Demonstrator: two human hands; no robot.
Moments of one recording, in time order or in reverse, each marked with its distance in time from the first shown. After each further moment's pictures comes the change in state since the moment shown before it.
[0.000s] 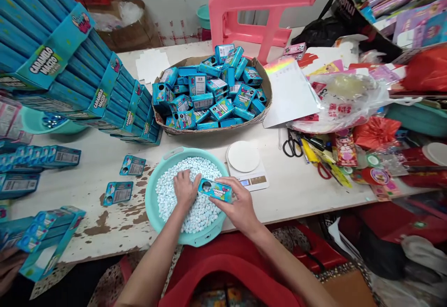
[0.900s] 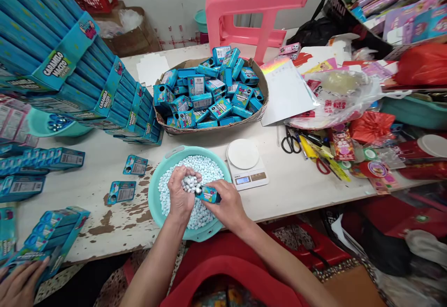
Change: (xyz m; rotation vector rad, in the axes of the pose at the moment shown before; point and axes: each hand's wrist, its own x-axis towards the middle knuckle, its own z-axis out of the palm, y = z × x) left_hand -0.022 0.095 -0.092 -1.506 -0.046 -0.259; right_hand -0.016 -0.002 0.021 -0.337 -0.081 -0.098
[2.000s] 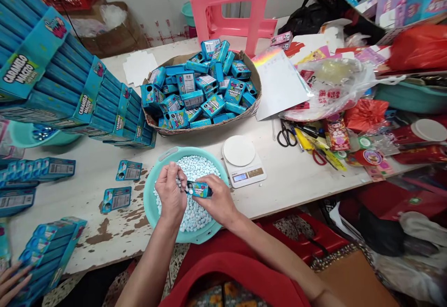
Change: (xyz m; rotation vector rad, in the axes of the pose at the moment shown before) left_hand 0.010 0.003 0.009 0.217 0.062 0.115; right_hand 0.019 -0.003 0.012 0.205 0.032 0.081
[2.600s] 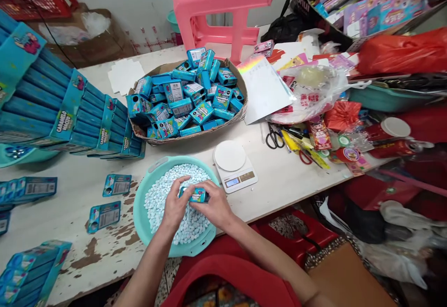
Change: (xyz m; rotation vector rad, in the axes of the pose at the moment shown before) left_hand 0.005 -0.024 -0.025 0.791 -0.388 0.031; right_hand 0.007 0.012 -0.012 0.135 0.033 0.108
